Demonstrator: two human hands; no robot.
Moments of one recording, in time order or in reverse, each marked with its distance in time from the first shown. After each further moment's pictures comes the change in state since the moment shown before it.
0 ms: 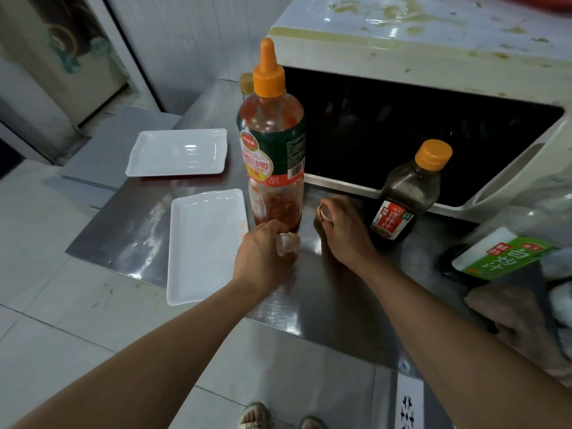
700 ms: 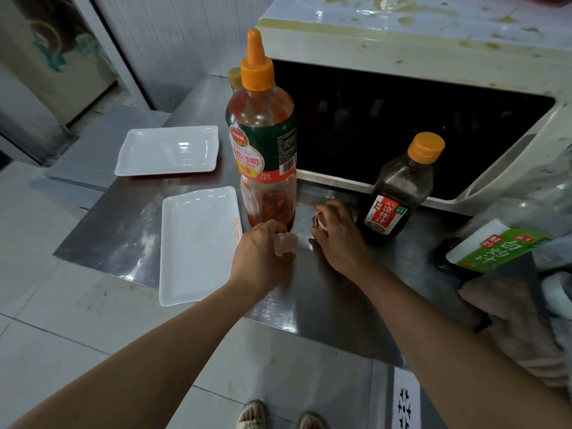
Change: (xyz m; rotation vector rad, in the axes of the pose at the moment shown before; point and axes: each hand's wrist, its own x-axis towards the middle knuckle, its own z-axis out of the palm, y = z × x) left_hand -0.001 0.001 0.006 -0.022 -0.023 0.012; right_hand -0.018 0.001 0.003 0.013 -0.016 -0.014
